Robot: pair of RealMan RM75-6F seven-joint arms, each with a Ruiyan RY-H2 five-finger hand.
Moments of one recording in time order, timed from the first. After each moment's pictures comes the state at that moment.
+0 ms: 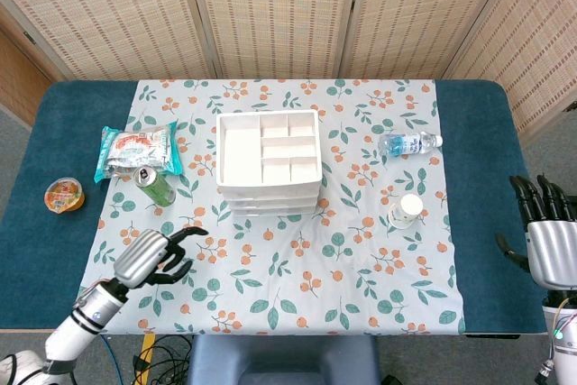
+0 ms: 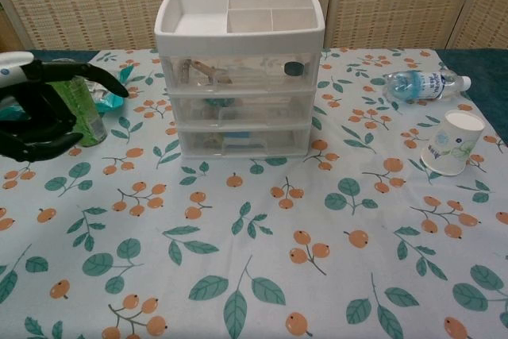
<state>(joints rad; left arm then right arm) -0.49 -1.29 -0.03 -1.59 1.76 1.18 -0.45 0.11 -1.09 0.16 -1.67 -1.47 1.53 -0.18</state>
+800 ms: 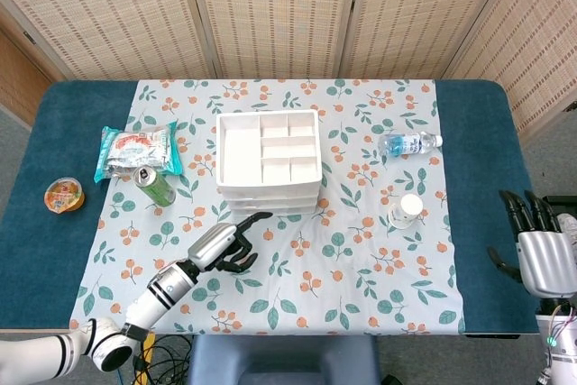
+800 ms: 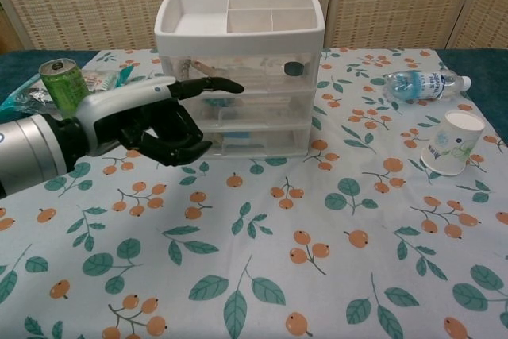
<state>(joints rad) -0.70 -1.55 -0.12 -1.52 1.52 0.95 -0.52 0.09 -1.10 0.11 -1.68 -1.45 1.50 -0.15</state>
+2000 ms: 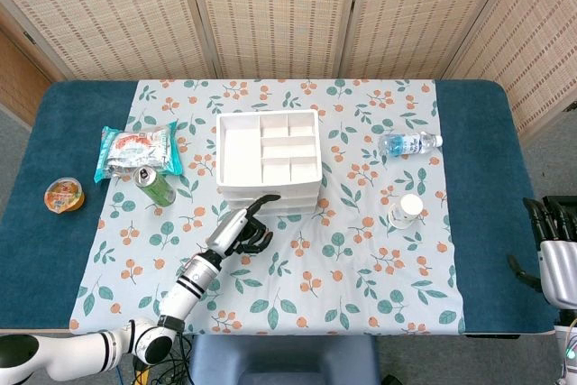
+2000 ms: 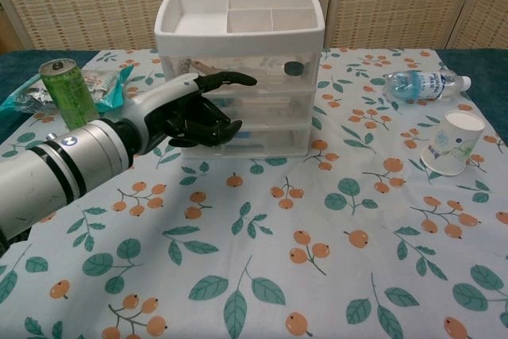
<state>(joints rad) -0.72 -1.77 -0.23 -1.39 1.32 0.97 -0.47 0.04 -1.08 0.10 -1.68 -1.42 1.53 -0.14</state>
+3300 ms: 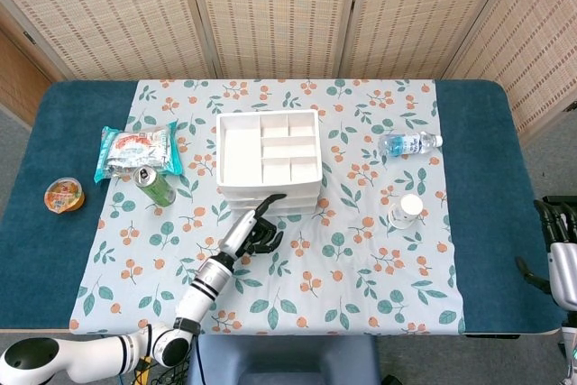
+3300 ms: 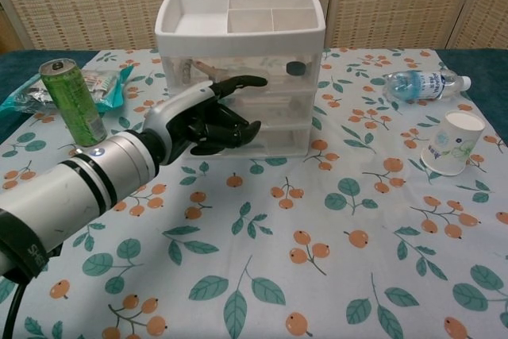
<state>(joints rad) -0.73 -1.87 -0.27 -1.34 1.29 0.97 -0.53 0.03 -1.08 0.10 -1.64 -1.39 1.51 -0.10</state>
